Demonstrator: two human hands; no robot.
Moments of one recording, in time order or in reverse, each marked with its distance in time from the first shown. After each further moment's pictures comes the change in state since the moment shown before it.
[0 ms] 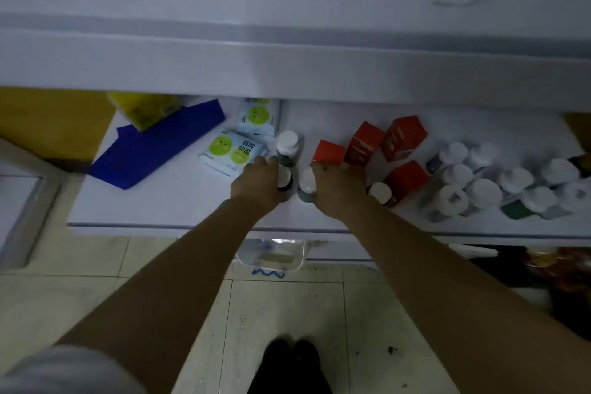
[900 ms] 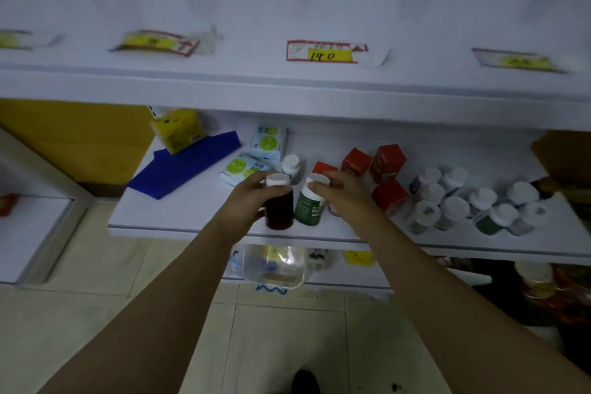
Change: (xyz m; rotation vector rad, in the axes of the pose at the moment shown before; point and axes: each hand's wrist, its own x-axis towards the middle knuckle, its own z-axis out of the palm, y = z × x) left_hand -0.102 0.012 -0.048 -1.319 -0.020 -0.110; right_hand -0.085 0.004 -0.058 1.258 0.129 0.153
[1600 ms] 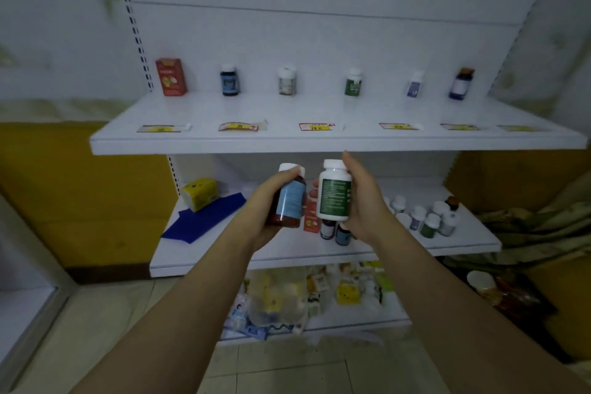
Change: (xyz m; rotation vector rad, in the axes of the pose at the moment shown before) left_hand -0.249 0.079 -0.030 -0.327 -0.414 0.170; right_hand -0.253 -0.134 0.028 0.811 -0.040 -0.163
